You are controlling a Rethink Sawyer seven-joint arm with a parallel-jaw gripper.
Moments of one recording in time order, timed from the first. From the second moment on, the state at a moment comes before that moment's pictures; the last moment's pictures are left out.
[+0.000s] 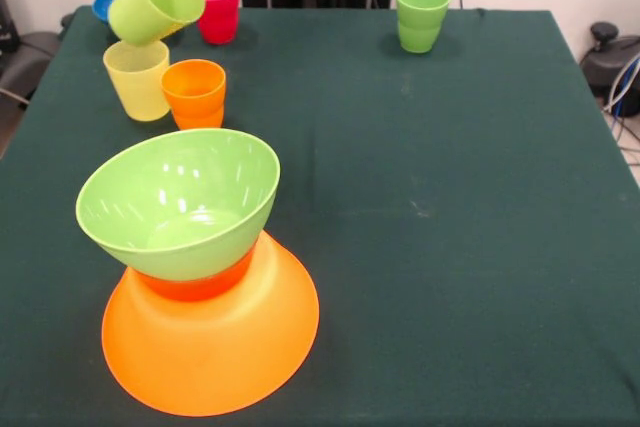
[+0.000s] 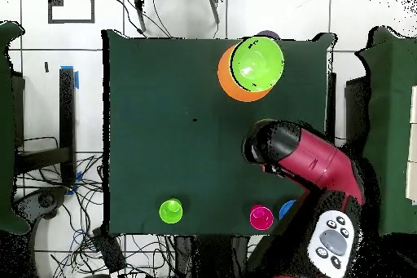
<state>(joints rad) -0.19 -0.58 -0.46 1.57 0.12 0.80 2.67</state>
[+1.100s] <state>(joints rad) -0.53 -0.69 -0.19 1.56 -0.01 0.94 2.37</state>
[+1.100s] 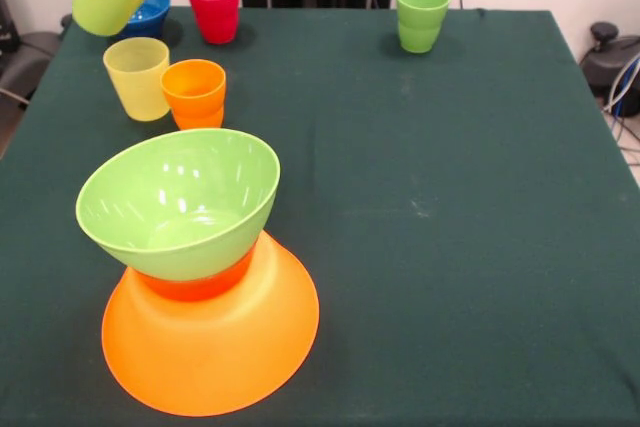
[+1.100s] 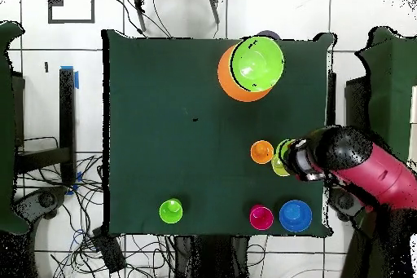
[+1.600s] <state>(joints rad) -0.66 -0.69 -0.06 1.55 -0.02 0.94 2.32</state>
